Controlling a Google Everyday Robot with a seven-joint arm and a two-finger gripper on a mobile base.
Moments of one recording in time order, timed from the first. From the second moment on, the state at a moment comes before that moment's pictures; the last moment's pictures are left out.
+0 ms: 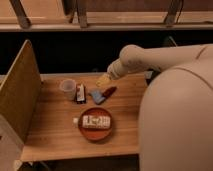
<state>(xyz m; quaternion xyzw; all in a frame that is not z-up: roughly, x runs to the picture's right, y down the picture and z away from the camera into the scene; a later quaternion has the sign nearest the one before) 0.018 -0.062 0.778 0.14 -0.17 -0.89 0.40</state>
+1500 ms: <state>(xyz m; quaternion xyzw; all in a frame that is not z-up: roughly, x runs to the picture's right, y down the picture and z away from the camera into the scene) -0.048 -0.033 0.881 0.10 -0.27 -0.88 0.38</state>
